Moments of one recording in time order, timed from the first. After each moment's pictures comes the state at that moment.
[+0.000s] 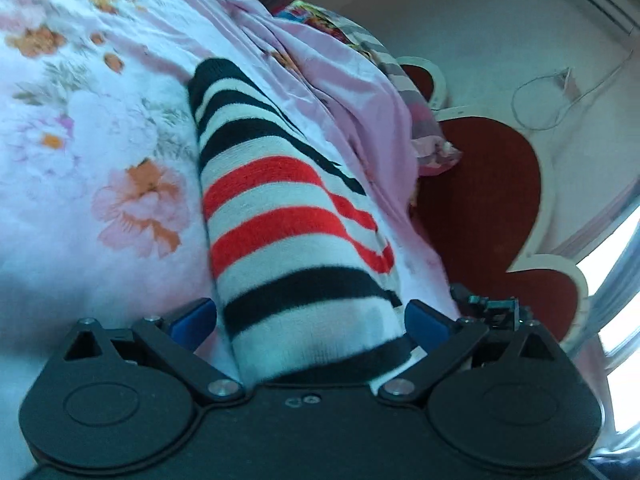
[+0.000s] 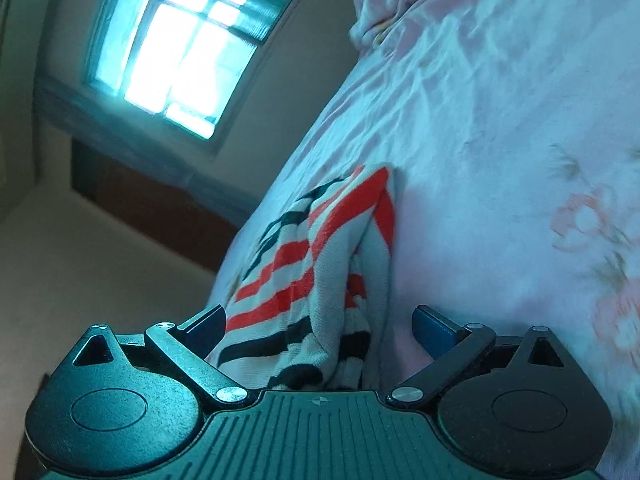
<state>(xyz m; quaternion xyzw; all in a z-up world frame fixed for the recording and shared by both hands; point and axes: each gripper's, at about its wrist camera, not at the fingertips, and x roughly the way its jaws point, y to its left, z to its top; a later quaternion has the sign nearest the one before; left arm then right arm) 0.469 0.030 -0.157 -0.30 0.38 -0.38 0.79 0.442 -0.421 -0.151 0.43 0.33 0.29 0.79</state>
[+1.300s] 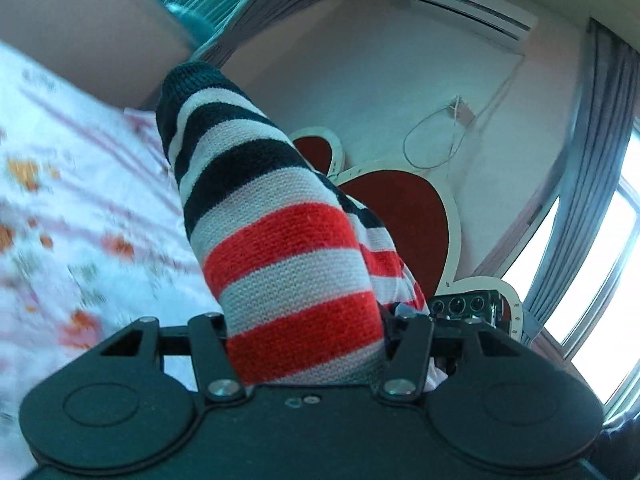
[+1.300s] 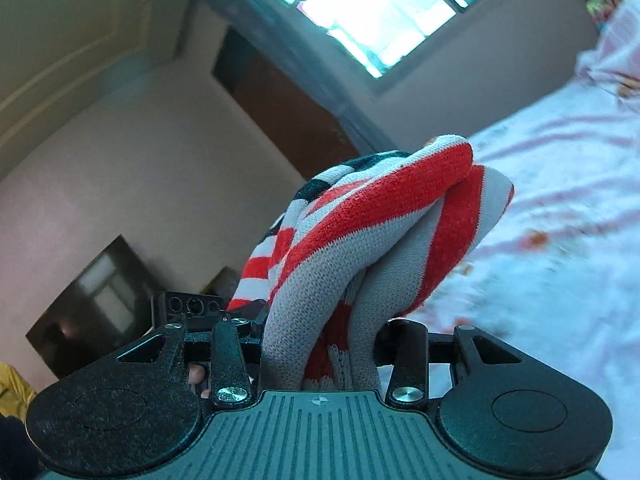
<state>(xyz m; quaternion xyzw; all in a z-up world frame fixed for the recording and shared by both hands) 0.372 0.087 -0.006 -0.27 0.22 -0.44 0.83 0.386 -0.312 0.003 0.27 0.26 0.49 0.78</state>
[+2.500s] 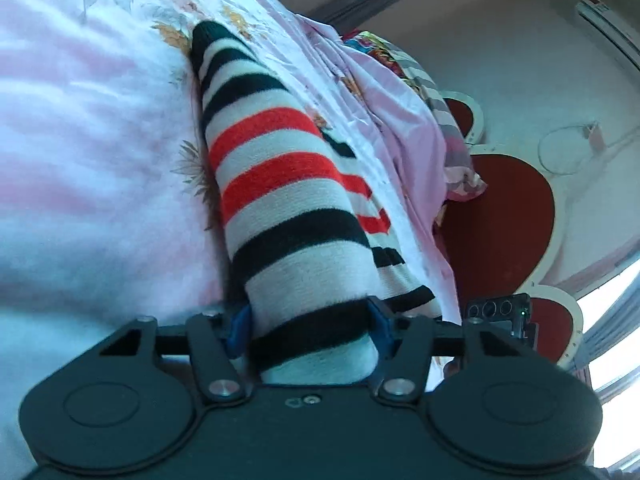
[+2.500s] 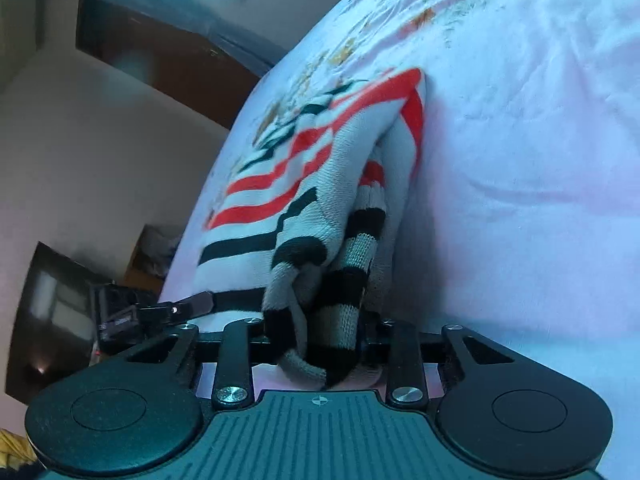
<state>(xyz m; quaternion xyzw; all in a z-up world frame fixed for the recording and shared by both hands) 0.373 0.169 -0.145 -0.35 0.42 -0.30 0.78 0.396 -0.288 -0.171 0.31 0.47 0.38 0.73</state>
